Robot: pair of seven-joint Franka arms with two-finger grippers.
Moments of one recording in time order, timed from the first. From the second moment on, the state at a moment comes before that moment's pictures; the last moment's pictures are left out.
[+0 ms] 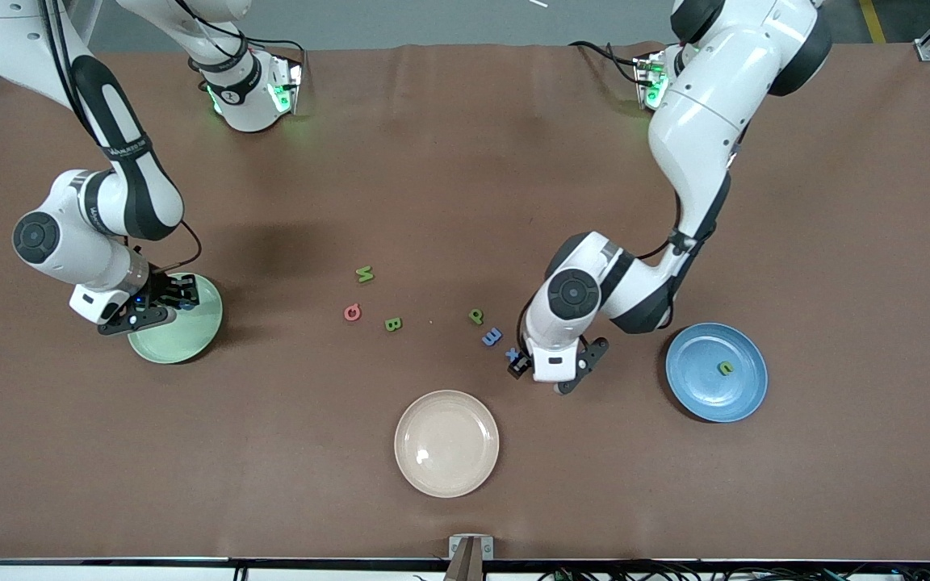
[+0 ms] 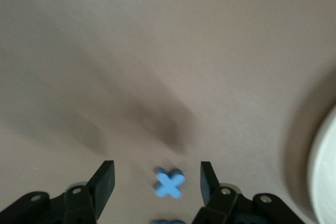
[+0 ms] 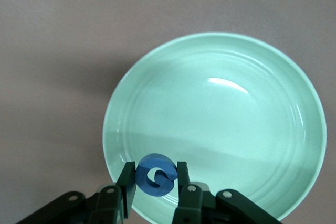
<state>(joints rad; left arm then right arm) -0.39 0.90 -0.25 -1.35 0.19 2.30 -1.50 -0.13 0.29 0.02 -2.25 0.04 2.49 -0.37</state>
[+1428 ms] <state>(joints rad) -0.37 0.82 -0.20 -1.30 0.19 2.16 -1.46 -0.15 0.32 0.03 -2.29 0.04 2.54 -0.38</state>
